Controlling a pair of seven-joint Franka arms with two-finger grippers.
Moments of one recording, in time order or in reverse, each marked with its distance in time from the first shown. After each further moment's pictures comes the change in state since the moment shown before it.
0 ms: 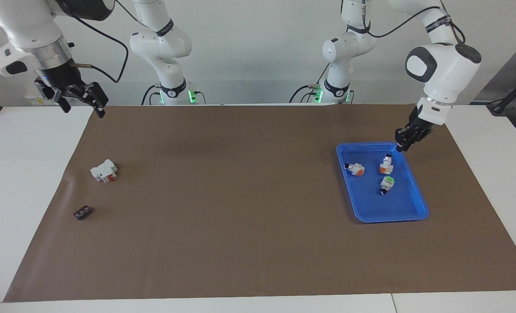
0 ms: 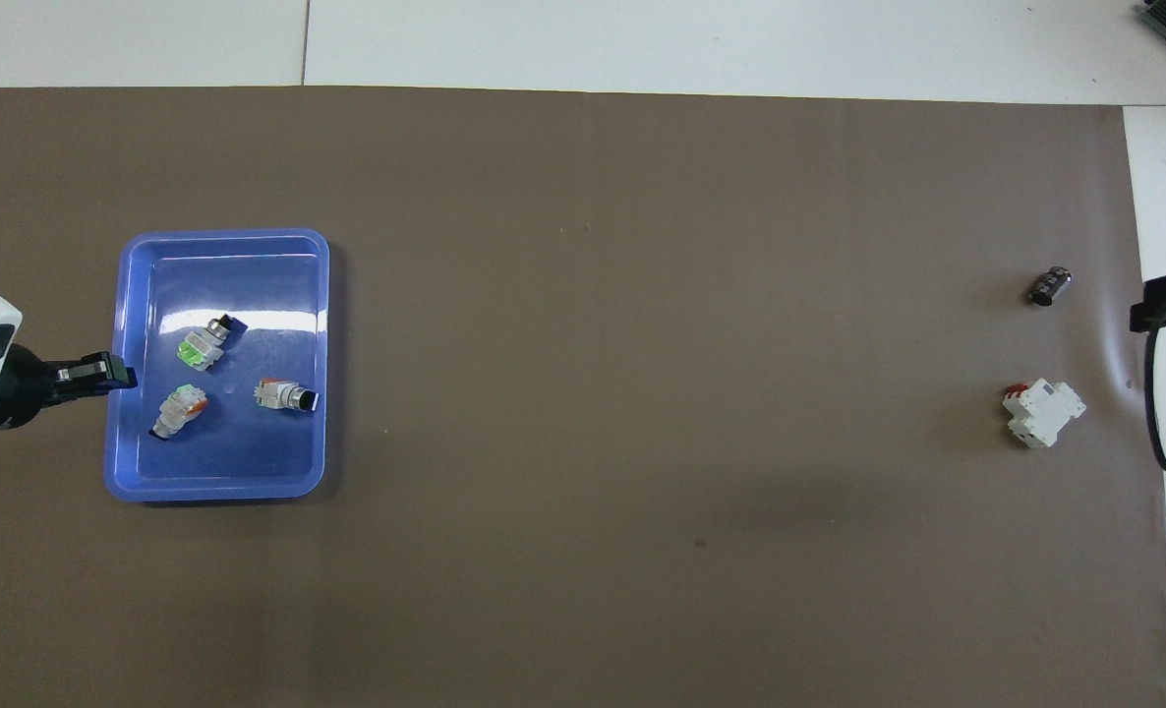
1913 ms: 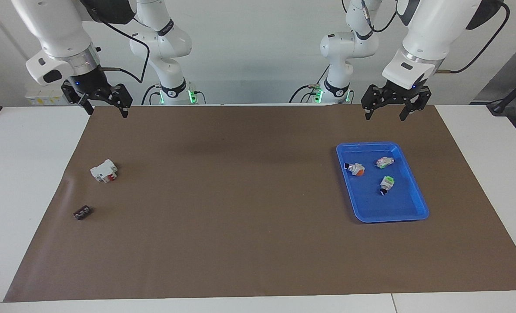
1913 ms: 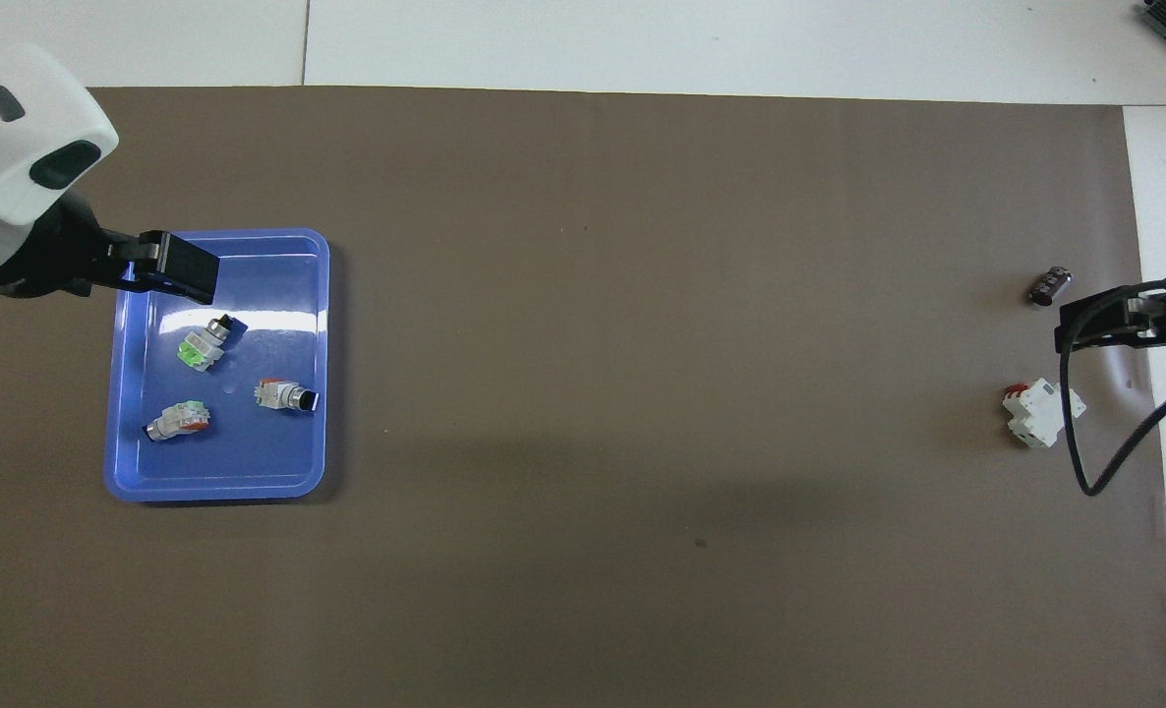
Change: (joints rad) left arm -0.349 0.259 -0.004 0.846 0.229 -0.711 -0.144; right arm 0.071 -0.010 0.016 -0.039 0.000 -0.019 0.007
